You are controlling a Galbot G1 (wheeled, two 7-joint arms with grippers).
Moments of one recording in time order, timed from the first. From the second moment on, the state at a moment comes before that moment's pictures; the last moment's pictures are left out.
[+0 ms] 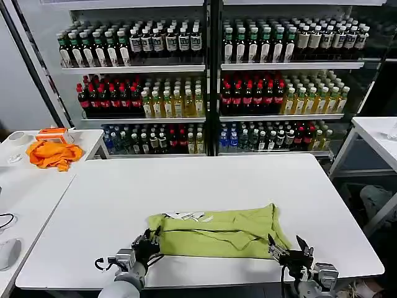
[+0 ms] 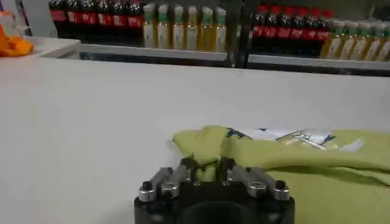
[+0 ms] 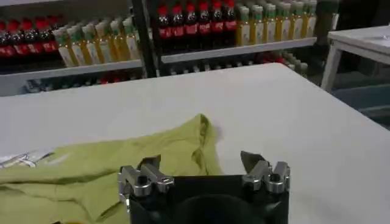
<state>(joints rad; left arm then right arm) 1.34 -1.14 -0.20 -1.94 -0.57 0.36 -0.39 -1.64 1.26 0.55 2.28 0.47 -0.52 0.29</state>
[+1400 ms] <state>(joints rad) 1.35 -1.02 -0.40 -2.21 -1.22 0.36 -0.39 -1.59 1.23 0.53 2.24 0.50 -0.53 0.29</state>
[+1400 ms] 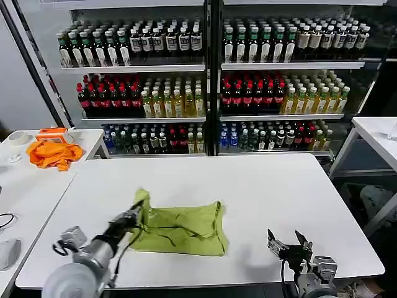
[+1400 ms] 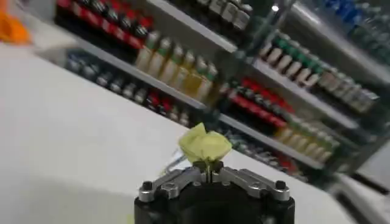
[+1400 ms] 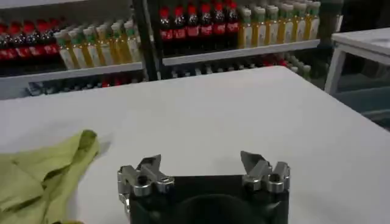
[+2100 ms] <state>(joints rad) 1.16 -1.19 -0.13 -2.05 -1.21 0.36 -0.37 -1.57 1.21 0.54 2.23 0.52 -0.53 0.29</state>
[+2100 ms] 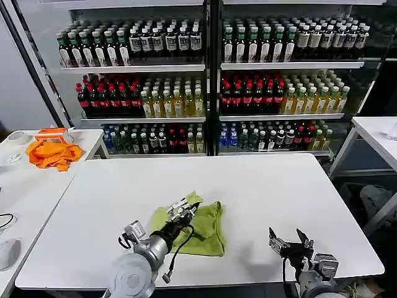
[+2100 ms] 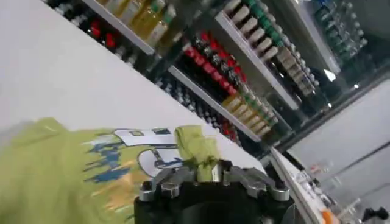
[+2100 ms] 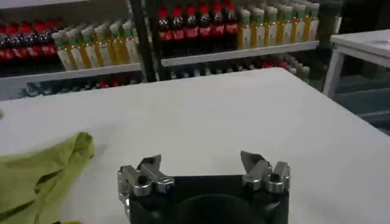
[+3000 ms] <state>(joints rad) 1.30 -1.11 -0.30 -2.00 -0.94 0.38 -0.38 -1.58 1.22 0.54 2.23 0.50 -0.52 0.29</state>
